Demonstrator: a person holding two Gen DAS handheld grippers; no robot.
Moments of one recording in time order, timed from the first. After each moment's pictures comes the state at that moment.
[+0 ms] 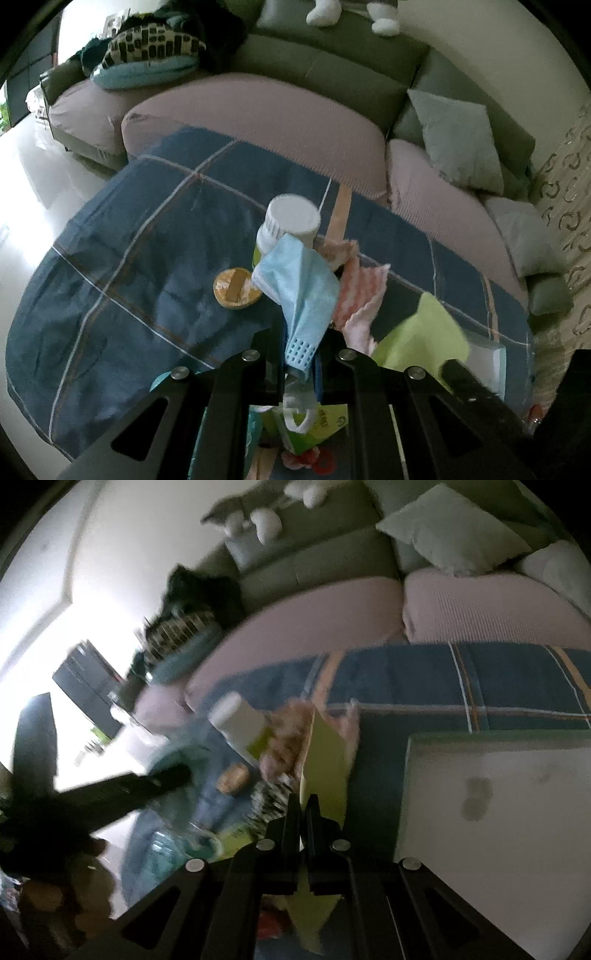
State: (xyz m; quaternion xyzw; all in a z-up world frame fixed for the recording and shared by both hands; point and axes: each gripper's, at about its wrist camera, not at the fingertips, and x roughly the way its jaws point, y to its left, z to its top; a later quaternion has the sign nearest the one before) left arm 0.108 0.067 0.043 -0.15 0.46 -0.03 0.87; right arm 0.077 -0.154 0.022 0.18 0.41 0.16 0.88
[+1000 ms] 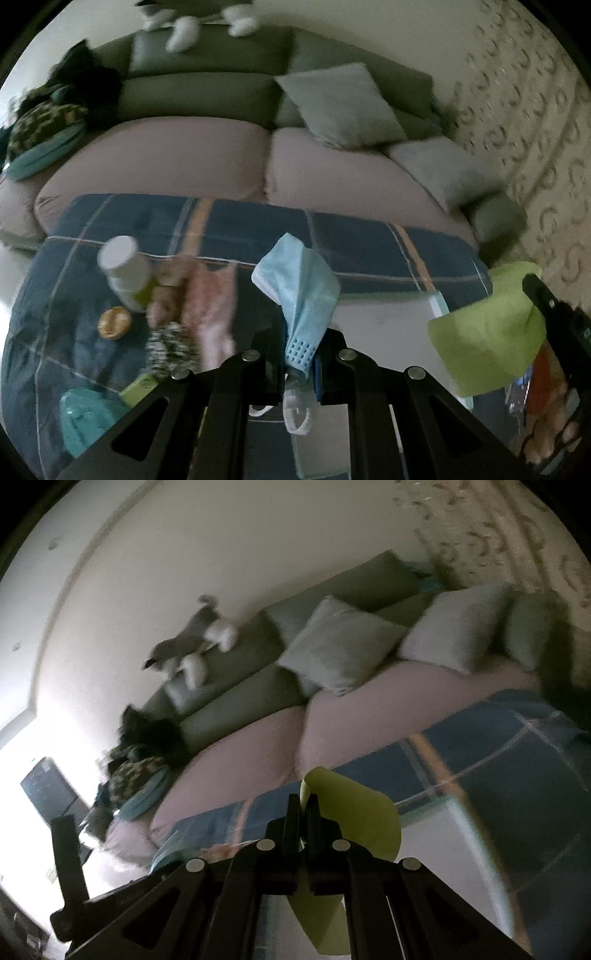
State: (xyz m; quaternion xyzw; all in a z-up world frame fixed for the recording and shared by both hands) left arm 0.094 -0.085 0.073 -0.03 0.43 -0.19 0.88; right arm -0.023 -0.333 0.111 0.26 0.24 -0.04 0.93
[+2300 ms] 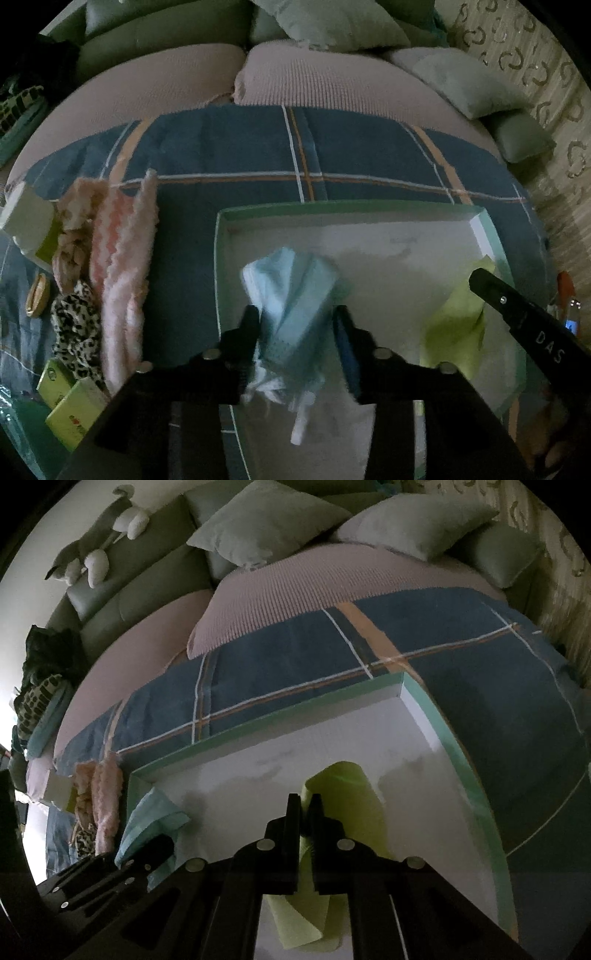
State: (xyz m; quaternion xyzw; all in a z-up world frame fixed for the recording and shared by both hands) left arm 0.123 -0.159 -0.033 0.04 0.54 -0.18 0.82; right arm 0.054 -0.336 -0.016 0.20 0.46 -0.12 0.85
